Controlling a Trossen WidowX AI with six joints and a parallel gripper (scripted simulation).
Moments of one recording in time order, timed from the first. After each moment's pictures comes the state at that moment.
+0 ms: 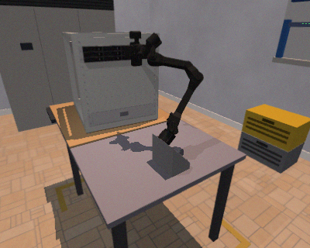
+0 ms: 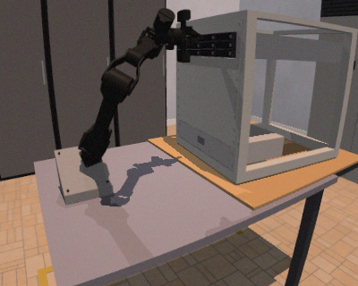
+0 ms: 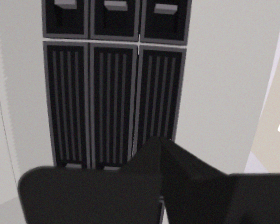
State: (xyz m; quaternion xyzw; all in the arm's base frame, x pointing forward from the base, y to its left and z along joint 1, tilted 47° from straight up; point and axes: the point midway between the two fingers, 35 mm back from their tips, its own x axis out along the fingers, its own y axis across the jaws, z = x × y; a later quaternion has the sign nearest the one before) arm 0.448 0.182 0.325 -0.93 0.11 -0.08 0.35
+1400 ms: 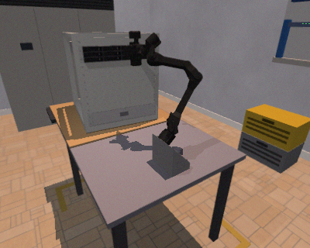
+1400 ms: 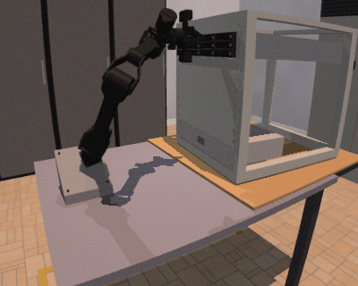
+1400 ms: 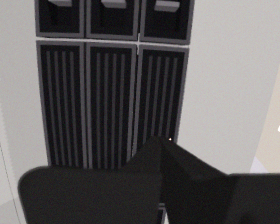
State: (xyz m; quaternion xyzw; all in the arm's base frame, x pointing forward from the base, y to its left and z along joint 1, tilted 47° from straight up) arm 0.455 0.180 0.326 -0.93 0.11 -0.08 0.35
